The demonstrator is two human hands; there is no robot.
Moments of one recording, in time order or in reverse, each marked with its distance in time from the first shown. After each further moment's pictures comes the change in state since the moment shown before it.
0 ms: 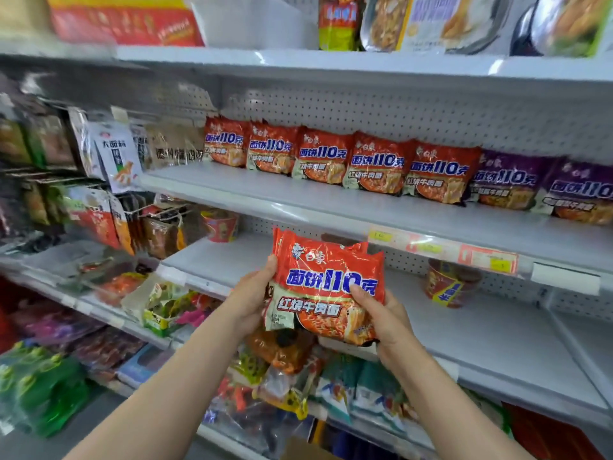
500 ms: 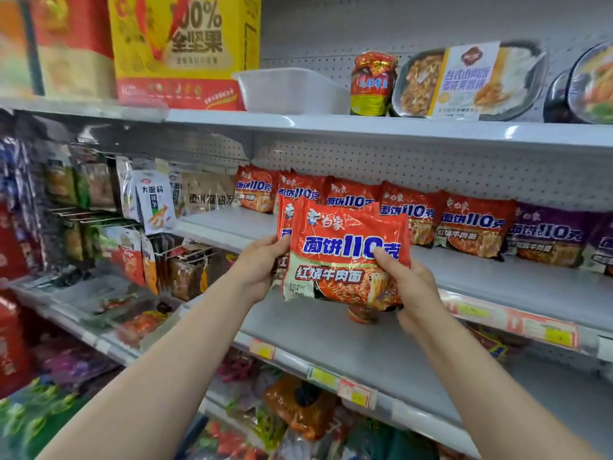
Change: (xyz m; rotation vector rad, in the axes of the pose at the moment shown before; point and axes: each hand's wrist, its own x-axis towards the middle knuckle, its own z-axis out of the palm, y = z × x) left_hand 0.039 0.145 -0.010 0.026 -0.009 0.260; right_hand 0.057 -0.122 0.068 0.017 -0.060 -0.241
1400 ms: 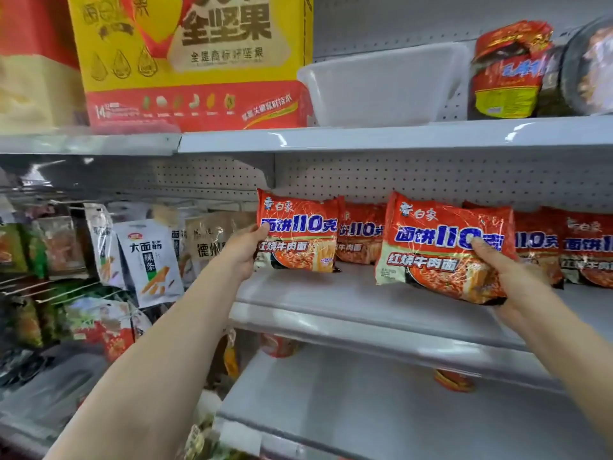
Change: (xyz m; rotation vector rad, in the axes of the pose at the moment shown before) left_hand 0.309 0.083 -0.231 0.094 0.043 0.044; right_hand 0.196 0.027 0.110 0.102 0.438 -0.103
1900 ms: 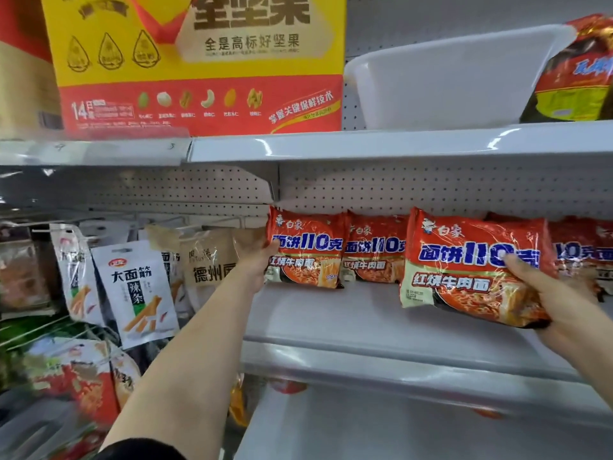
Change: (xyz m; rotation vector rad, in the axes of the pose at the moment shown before) left_hand 0.121 -0.029 -0.041 0.032 -0.155 -0.019; right_hand 0.008 0.026 0.043 -0.025 0.063 -0.049
